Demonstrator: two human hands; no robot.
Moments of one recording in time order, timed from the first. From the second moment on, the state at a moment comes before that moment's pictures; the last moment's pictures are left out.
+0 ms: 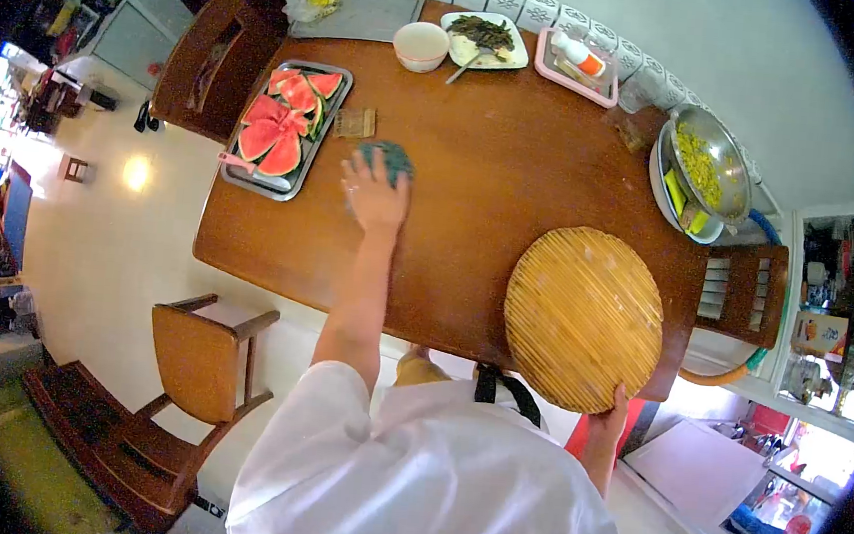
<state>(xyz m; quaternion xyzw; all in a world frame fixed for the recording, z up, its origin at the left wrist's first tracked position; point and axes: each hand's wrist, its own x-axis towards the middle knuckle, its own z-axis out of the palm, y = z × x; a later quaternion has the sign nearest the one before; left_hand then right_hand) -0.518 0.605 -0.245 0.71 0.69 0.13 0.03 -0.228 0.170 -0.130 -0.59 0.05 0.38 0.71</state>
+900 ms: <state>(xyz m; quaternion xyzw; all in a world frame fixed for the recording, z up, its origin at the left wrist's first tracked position) -0.237 0.568 -0.240 0.92 0.34 0.14 0.10 -0.181 0.031 -0.114 -0.60 0.18 0.16 0.76</state>
